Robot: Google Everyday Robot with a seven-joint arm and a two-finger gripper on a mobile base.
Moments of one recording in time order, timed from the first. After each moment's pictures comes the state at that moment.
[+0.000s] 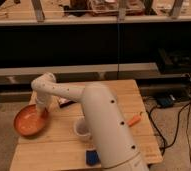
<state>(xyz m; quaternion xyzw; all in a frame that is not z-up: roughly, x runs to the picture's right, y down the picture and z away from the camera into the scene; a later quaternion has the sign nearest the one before) -0.331 0.130 0.910 -0.02 -0.39 -0.82 0.42</state>
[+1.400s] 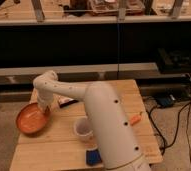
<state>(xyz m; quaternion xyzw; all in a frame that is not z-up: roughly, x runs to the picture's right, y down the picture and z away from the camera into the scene) -0.316 0.117 0.902 -0.03 -0.38 -0.82 0.42</state>
